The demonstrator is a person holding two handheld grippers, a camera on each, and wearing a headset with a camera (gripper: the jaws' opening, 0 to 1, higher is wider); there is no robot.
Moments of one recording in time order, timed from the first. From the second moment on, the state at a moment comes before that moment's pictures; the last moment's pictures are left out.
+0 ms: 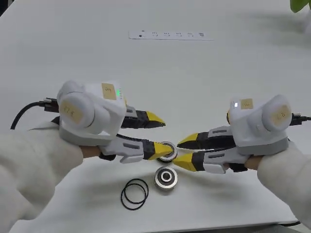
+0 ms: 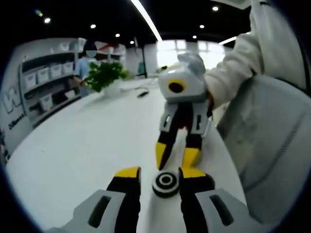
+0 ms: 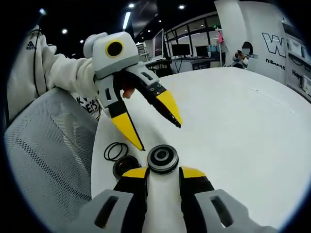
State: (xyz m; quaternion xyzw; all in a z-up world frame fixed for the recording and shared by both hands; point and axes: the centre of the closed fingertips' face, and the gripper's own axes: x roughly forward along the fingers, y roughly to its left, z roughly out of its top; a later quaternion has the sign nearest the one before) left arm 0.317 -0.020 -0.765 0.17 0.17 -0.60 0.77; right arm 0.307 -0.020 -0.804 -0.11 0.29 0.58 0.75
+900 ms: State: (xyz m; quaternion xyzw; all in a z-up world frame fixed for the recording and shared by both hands) left arm 0.311 -0.022 -0.792 0.16 0.20 -0.59 0.76; right arm 0.306 -0.015 -0.807 -0.12 0.27 0.59 0.75
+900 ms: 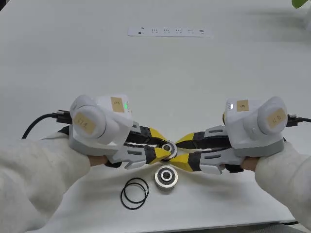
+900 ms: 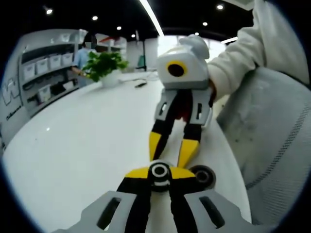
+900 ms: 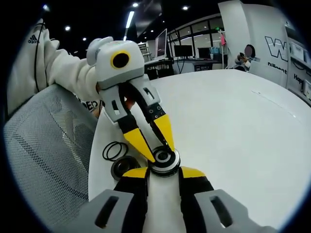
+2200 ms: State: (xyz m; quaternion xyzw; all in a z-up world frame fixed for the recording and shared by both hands) left arm 0.311 -0.019 -0.792 0.15 0.20 -0.59 0.77; right arm 0.306 -0.023 -0.809 -0.11 0.30 0.58 0.75
